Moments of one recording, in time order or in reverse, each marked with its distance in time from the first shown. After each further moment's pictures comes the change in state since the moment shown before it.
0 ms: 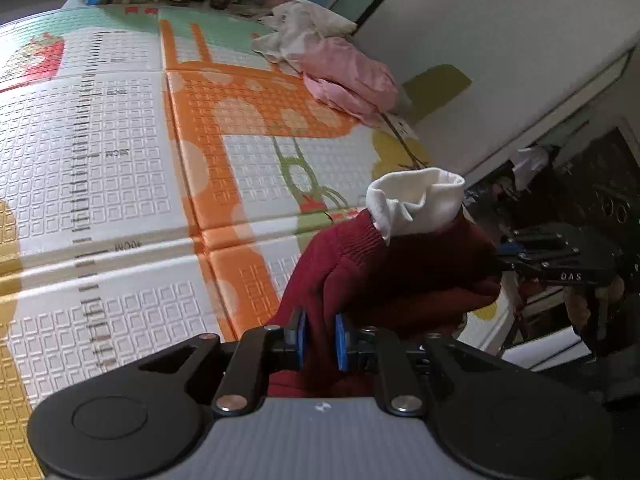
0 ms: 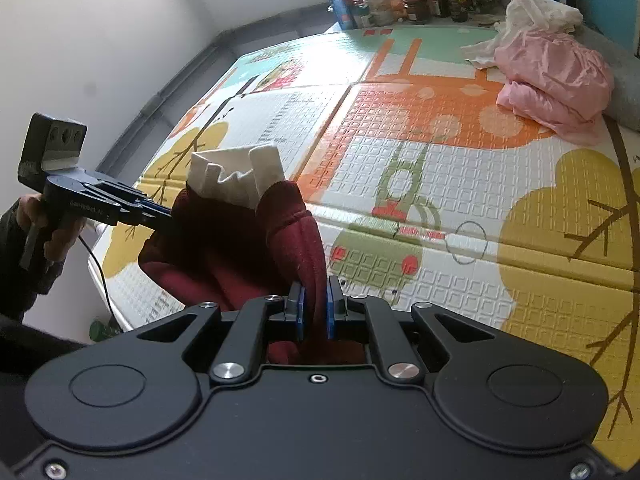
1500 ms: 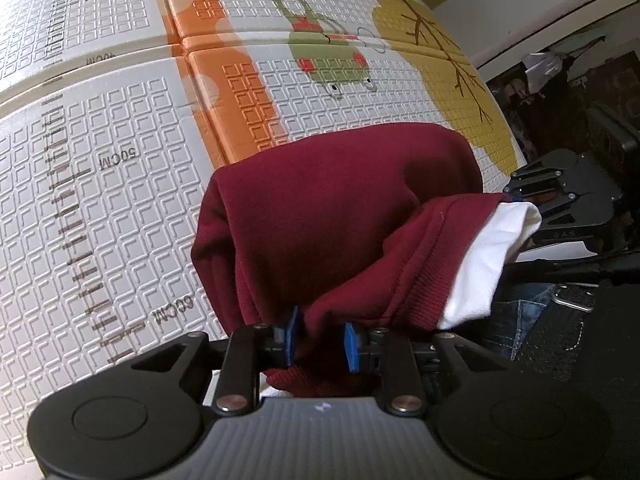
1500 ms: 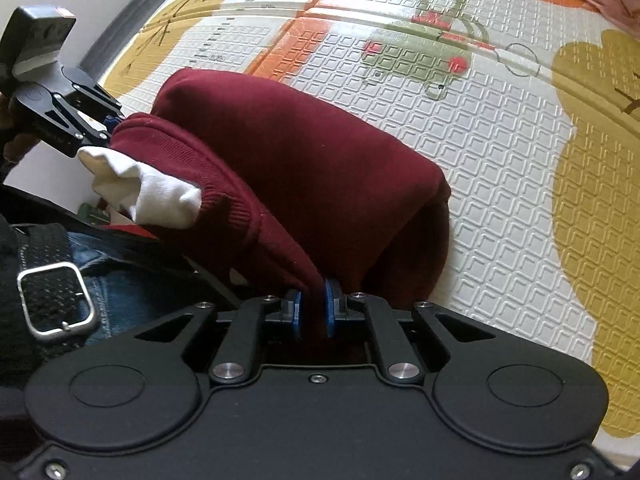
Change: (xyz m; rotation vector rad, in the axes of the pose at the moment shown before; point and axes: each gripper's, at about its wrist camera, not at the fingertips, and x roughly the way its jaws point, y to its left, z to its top) left arm 0.046 -0.006 -0.112 0.049 0.296 0.041; right arm 0.053 0.020 -0.112 -0.119 0.338 -0.010
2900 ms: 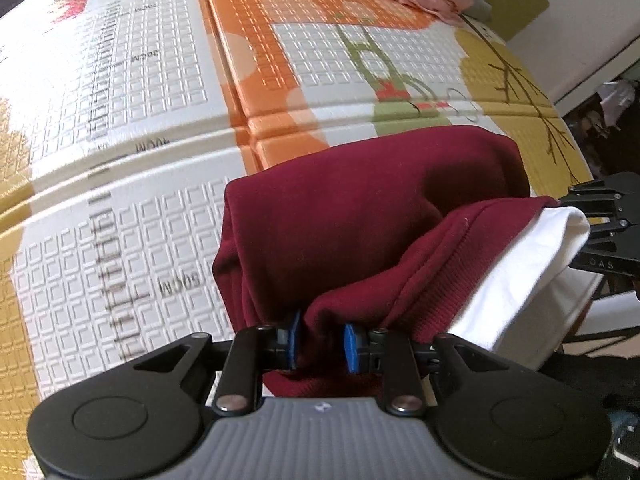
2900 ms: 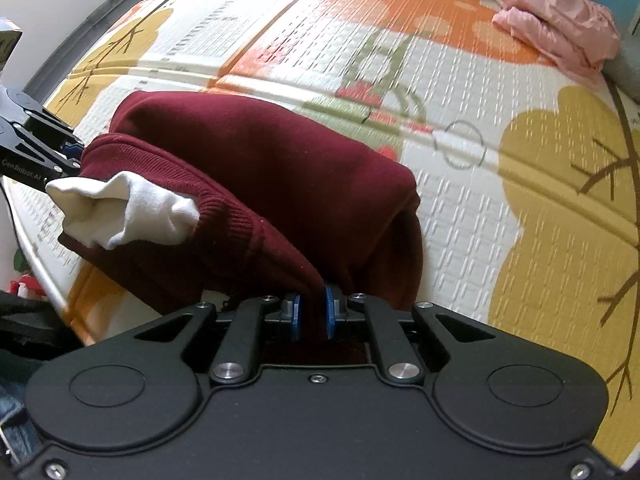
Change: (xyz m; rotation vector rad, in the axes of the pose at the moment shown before) left arm 0.015 0.012 0.082 -0.076 -0.083 0.263; right arm 0.025 -0.037 0.068 0.032 -0.142 -0.175
